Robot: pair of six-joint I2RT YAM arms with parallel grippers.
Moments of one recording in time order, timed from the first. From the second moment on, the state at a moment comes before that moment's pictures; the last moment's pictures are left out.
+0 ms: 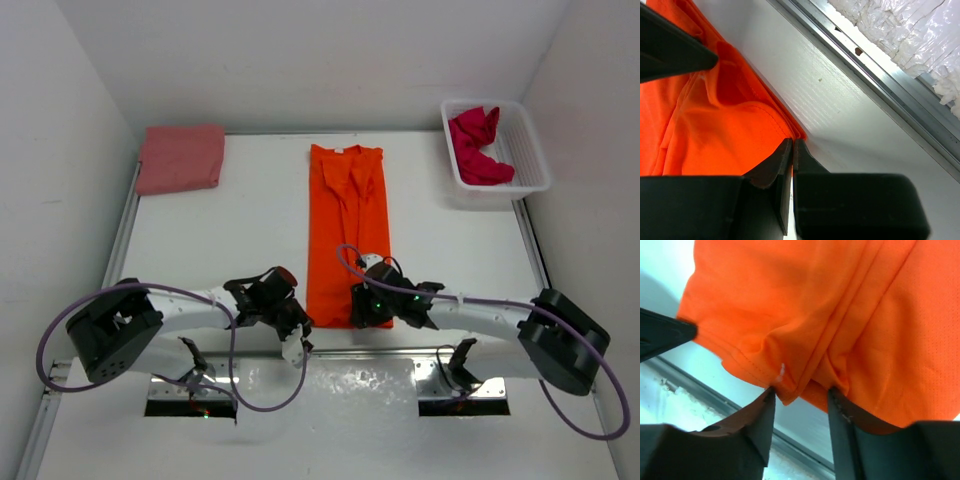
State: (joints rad) left arm -0.90 1.34 0.44 -0.11 0.55 1.52; right arm 0.88 1.25 0.41 -0.10 -0.04 0.60
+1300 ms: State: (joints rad) left arm -0.90 1.27 0.49 -0.21 0.58 1.33; right arm 0.58 1.03 0.31 -0.33 -0.22 0.65
